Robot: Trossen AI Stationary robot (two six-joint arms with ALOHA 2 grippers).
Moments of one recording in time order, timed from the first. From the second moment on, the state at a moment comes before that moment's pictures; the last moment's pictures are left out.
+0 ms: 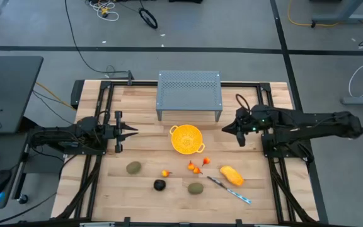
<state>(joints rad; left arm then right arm) 0.03 0.01 0.01 0.06 -0.01 0.42 -0.06 0.78 0.62 -0.36 -0.06 0.44</state>
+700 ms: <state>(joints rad) 0.03 0.01 0.01 0.06 -0.01 0.42 0.10 1.00 0.62 -0.36 -0.07 0.52</state>
